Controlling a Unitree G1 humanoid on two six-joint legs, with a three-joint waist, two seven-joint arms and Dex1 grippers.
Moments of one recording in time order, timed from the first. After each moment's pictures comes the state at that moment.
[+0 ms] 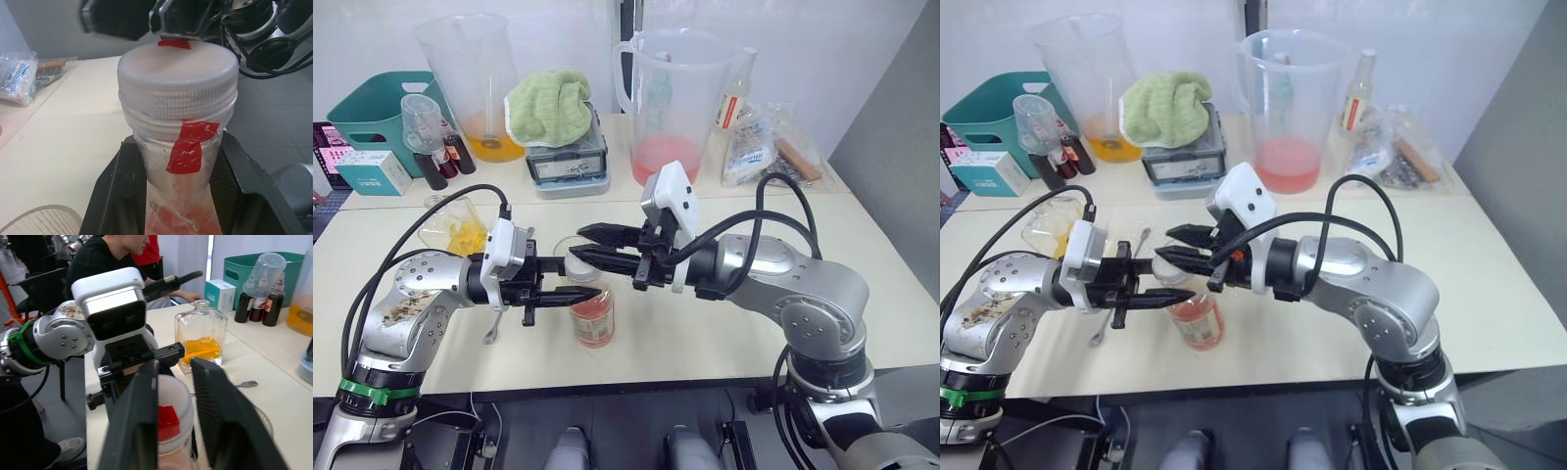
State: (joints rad) left arm -0.39 0.75 0.06 -0.23 -0.63 0.33 -1.28; right arm -0.78 -0.37 0.16 -0.59 0.81 1.01 0.47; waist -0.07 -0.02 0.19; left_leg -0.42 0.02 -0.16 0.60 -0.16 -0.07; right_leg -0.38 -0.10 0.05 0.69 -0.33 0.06
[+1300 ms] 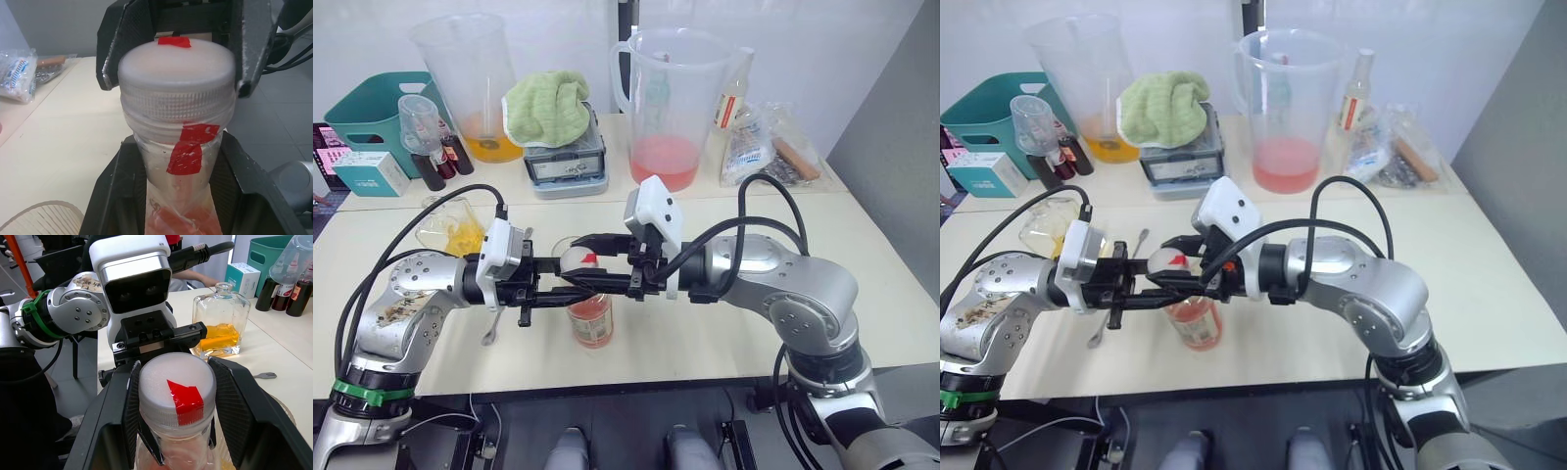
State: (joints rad) left arm -0.38 0.78 0.06 -0.23 -0.65 0.33 -1.28; right arm -0.80 -0.38 0.23 -0.56 0.75 1.00 0.55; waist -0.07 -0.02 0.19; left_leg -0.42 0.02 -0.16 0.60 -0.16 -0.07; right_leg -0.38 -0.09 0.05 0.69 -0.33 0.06
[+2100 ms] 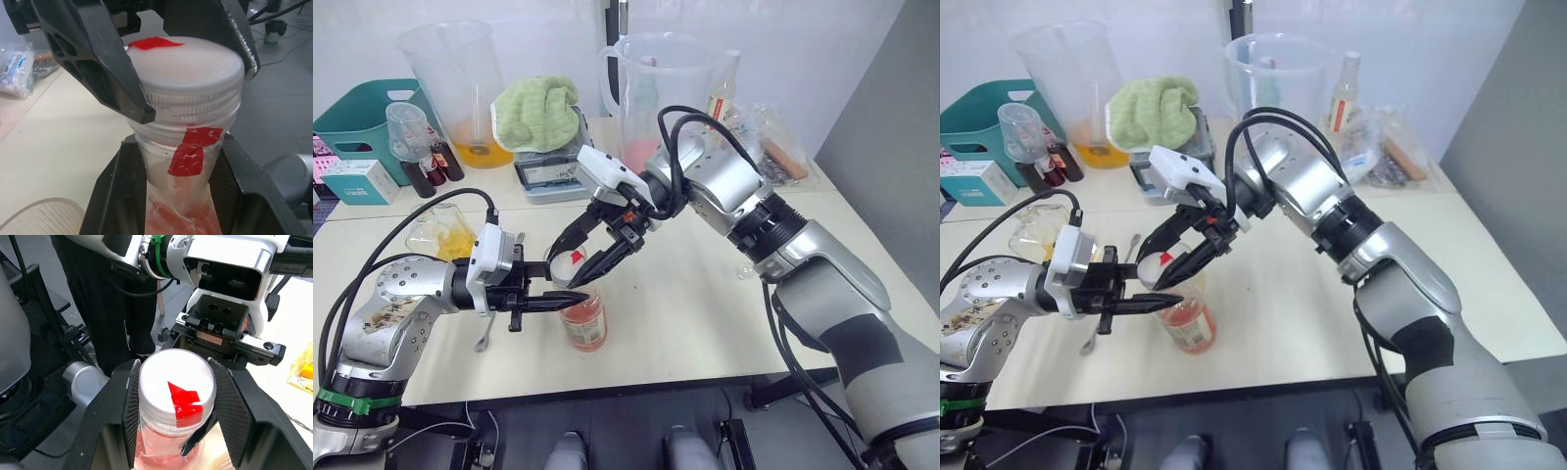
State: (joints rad) left arm -0.33 0.81 0.08 -0.25 -0.65 0.33 -1.28; right arm -1.46 -0.37 0.78 0.57 0.70 0.18 1.58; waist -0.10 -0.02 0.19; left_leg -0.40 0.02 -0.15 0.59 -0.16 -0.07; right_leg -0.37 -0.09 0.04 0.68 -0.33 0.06
